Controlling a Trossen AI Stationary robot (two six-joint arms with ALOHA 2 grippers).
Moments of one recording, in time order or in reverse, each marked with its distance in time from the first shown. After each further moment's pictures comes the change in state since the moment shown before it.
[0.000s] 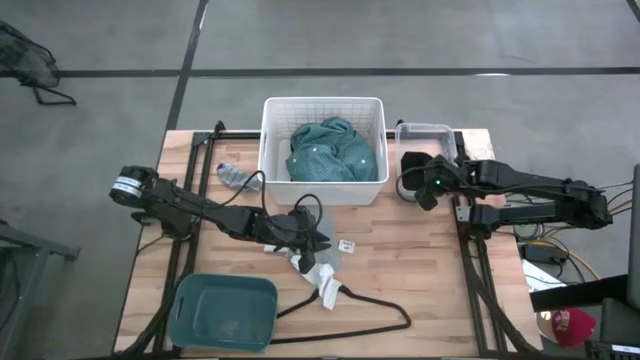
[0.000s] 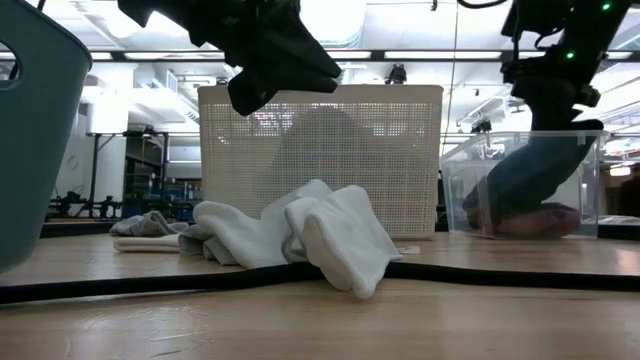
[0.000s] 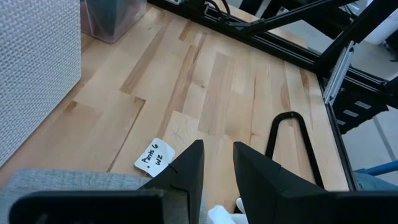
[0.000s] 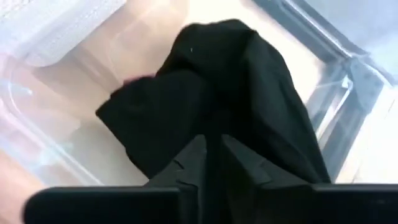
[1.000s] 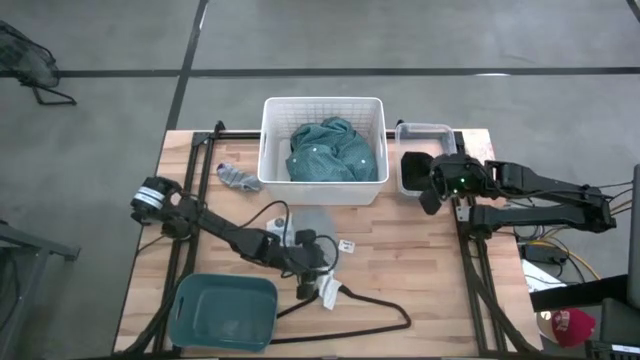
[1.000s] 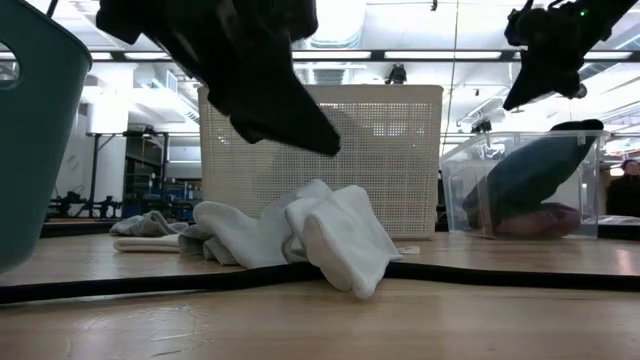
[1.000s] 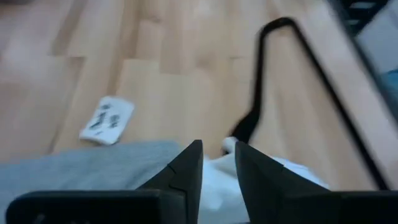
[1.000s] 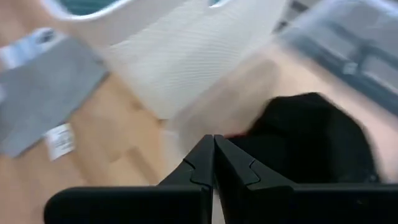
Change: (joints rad) left arm -0.120 0.202 0.055 -0.022 -0.005 0.201; right arm 0.062 -0.175 0.019 0.199 -0.186 -0.083
